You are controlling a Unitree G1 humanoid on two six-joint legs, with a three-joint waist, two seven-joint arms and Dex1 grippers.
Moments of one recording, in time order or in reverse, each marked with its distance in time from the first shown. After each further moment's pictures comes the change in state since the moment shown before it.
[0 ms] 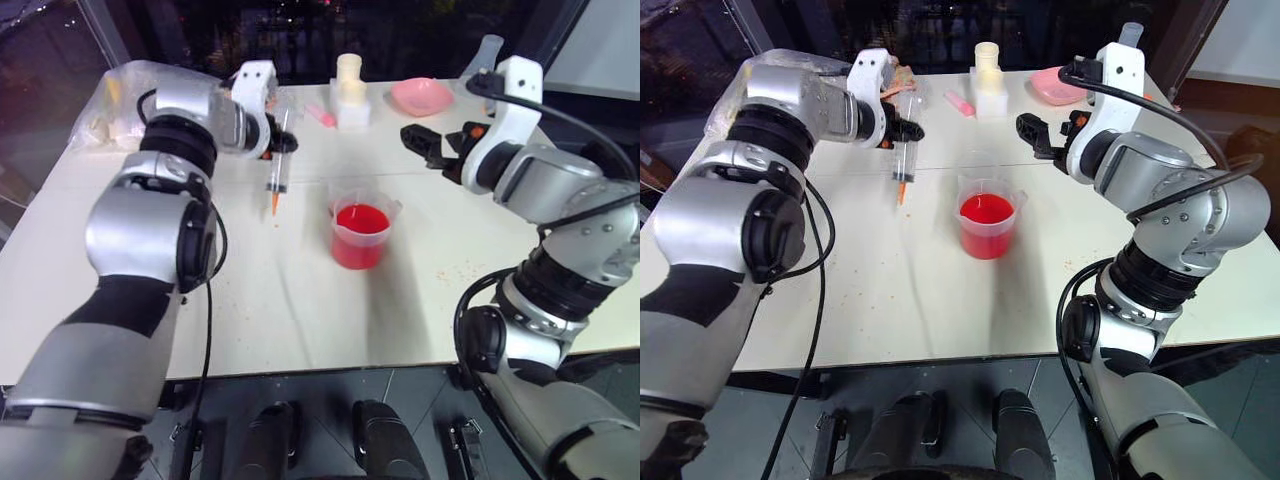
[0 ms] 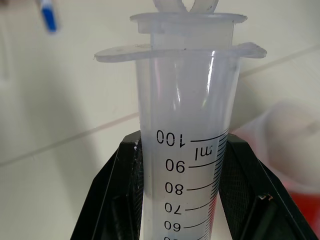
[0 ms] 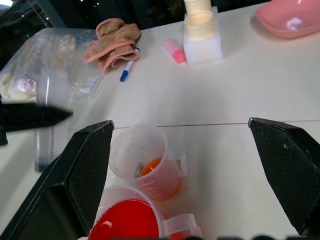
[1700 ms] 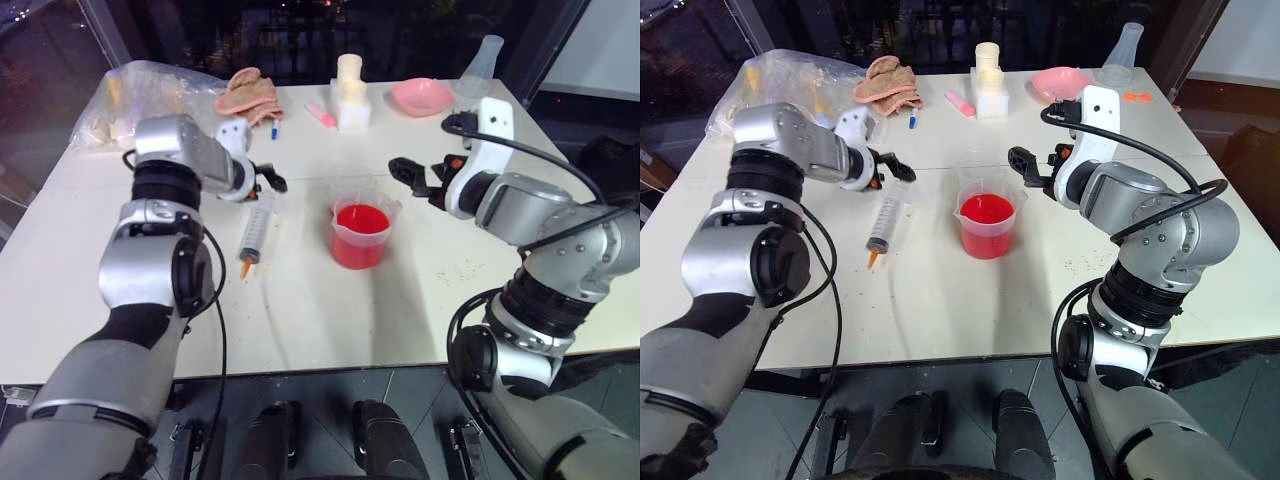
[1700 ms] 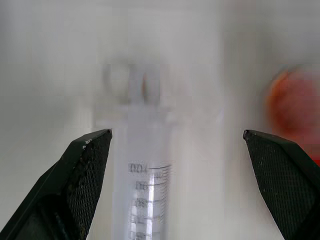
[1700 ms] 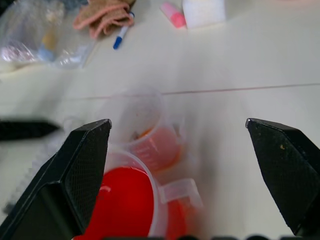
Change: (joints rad) left arm 0.250 0.024 0.221 -0.462 -0.159 0.310 0.261; right arm 0.091 0.001 0.048 -0.007 0.023 0.000 -0.012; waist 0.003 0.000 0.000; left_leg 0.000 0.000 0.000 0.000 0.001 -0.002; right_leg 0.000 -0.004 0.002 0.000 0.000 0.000
